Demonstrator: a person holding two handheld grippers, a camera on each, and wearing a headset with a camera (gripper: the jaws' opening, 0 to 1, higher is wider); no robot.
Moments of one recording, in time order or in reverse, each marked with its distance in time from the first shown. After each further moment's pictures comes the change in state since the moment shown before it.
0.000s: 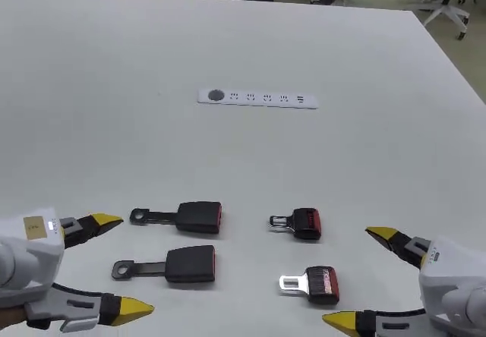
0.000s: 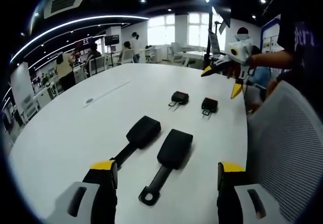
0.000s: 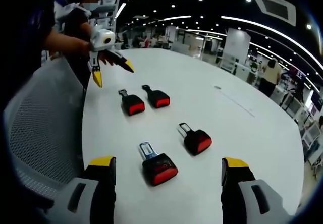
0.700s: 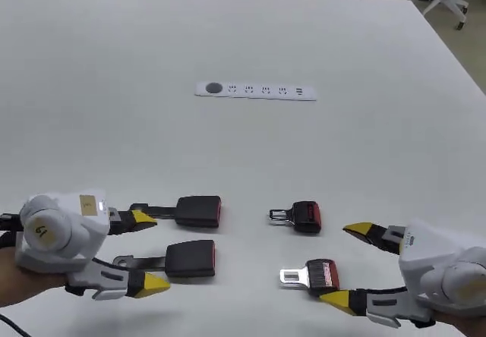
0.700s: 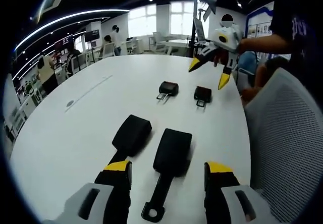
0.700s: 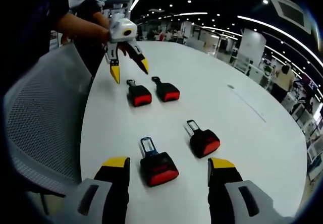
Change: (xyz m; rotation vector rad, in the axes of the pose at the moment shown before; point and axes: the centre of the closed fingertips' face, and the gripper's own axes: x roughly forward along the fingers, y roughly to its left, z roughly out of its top) left arm 0.038 -0.003 0.000 0.098 0.100 -0.130; right arm 0.019 0.002 -0.009 -0.092 0.051 0.095
